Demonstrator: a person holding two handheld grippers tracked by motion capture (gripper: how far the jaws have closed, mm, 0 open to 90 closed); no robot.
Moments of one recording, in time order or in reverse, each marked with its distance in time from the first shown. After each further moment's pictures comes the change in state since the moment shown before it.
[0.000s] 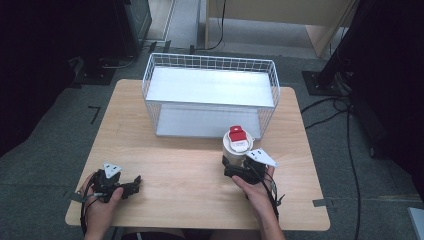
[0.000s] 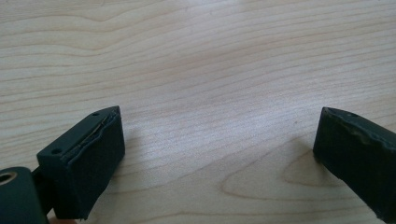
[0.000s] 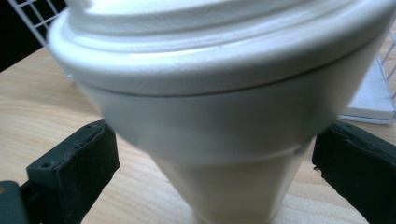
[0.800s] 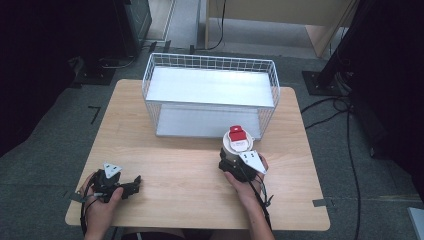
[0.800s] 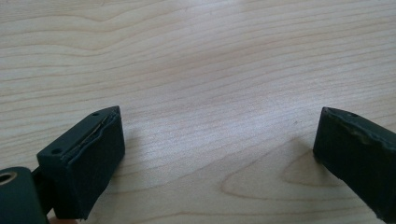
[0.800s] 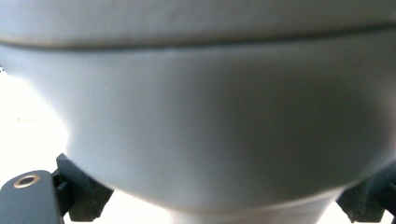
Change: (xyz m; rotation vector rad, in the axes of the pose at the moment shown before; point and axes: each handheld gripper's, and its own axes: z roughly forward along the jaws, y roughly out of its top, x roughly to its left) left arm 0.000 0.000 0.000 0.000 0.000 0.000; right arm 0.014 -0.018 0.027 -0.191 -0.167 -0.025
